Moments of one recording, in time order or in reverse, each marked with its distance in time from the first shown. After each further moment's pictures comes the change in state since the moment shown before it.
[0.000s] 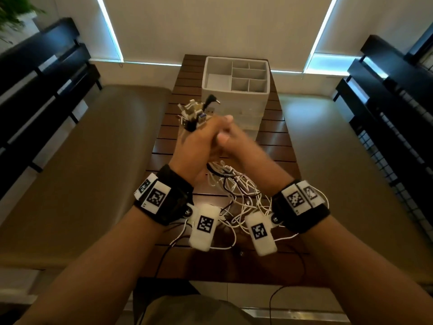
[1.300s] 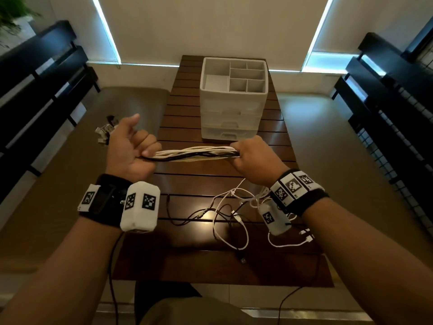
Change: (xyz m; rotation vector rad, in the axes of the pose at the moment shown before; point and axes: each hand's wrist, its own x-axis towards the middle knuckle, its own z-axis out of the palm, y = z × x) left_hand 0.038 -0.012 -0.138 -0.552 0.269 -0.034; right_hand 0.019 0.036 -0.041 -1.011 0.094 0.007
